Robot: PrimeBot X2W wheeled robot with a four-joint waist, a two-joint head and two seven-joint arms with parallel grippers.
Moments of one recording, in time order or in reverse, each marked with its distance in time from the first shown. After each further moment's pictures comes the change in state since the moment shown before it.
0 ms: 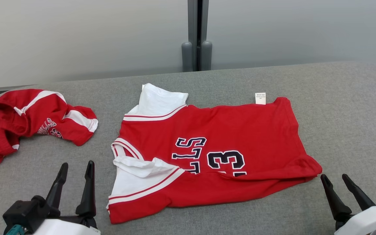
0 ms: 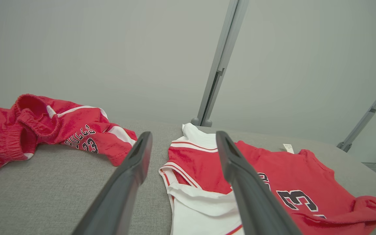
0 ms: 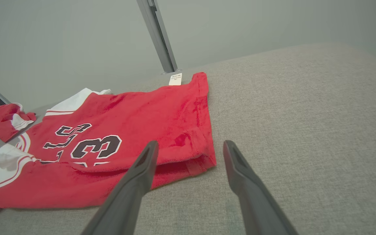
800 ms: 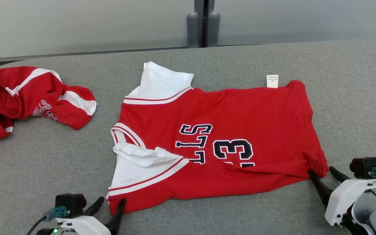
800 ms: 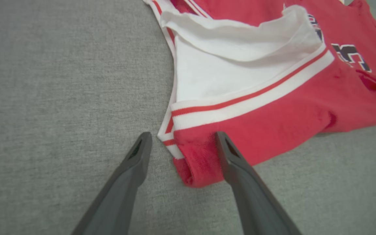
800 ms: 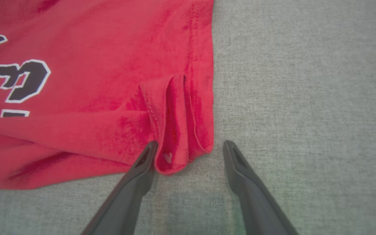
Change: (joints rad) left arm -0.102 0.004 -0.171 0.269 -0.053 -0.111 0.345; right arm -0.277 -0.006 0.142 0.324 -0.092 0.000 0.217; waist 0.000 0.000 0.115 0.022
